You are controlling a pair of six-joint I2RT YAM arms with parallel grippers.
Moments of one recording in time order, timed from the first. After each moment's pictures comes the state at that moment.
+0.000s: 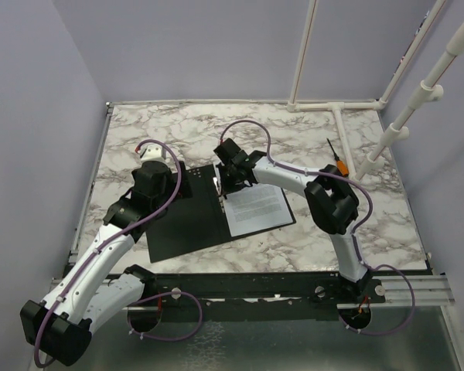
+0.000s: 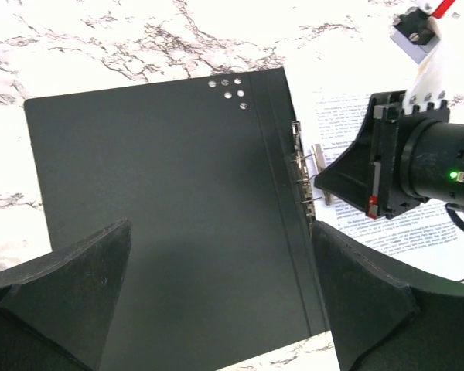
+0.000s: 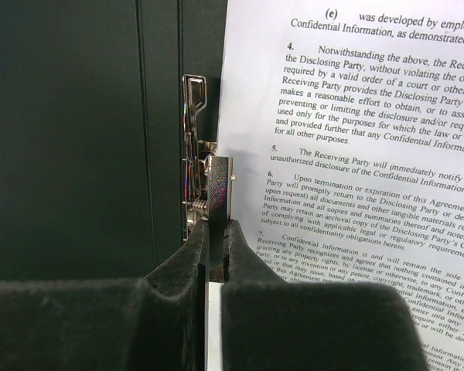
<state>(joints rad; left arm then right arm) -0.45 0.87 0.81 -0.52 -0.29 -0.45 0.81 2.14 1.65 -0.52 0.01 0.51</state>
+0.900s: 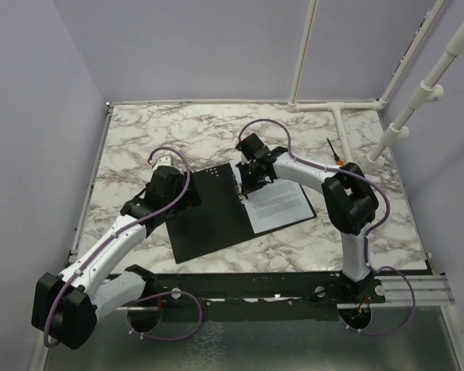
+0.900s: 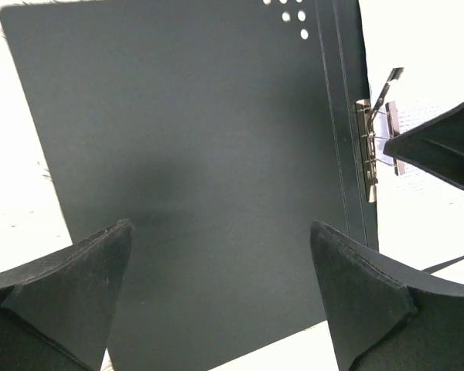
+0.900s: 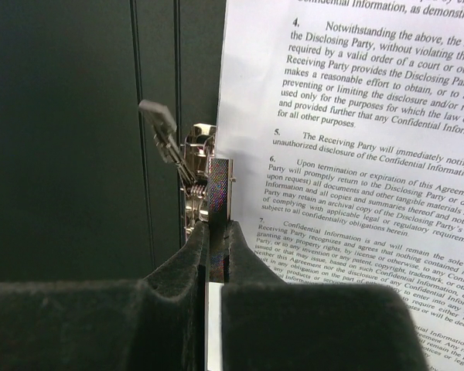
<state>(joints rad) -0.45 0.99 0.70 -0.46 -0.18 -0.60 0.69 2.02 1.47 -0.54 -0.09 0.33</state>
